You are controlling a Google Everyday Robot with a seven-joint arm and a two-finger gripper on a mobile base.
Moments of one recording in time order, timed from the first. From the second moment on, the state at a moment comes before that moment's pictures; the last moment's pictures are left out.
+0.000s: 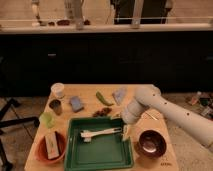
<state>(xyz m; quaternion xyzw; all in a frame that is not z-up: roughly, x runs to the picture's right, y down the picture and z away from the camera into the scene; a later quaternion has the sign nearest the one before) 0.066 0.219 0.765 -0.36 -0.34 -0.12 0.86</state>
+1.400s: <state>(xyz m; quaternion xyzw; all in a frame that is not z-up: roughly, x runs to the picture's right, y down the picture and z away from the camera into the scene) 0.023 0.253 0.798 -0.38 -0.29 -0.05 0.88</state>
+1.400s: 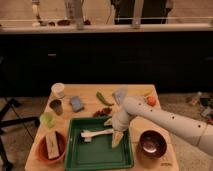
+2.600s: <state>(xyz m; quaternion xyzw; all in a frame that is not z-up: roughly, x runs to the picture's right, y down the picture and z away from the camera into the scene) 0.025 0.241 0.790 -0.37 -0.29 -0.07 0.88</state>
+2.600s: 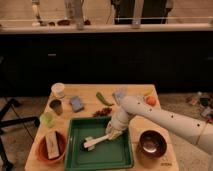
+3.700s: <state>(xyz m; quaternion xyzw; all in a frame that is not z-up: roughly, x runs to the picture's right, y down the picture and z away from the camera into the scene) 0.047 0.167 0.729 -0.26 -0.33 -0.07 0.90</state>
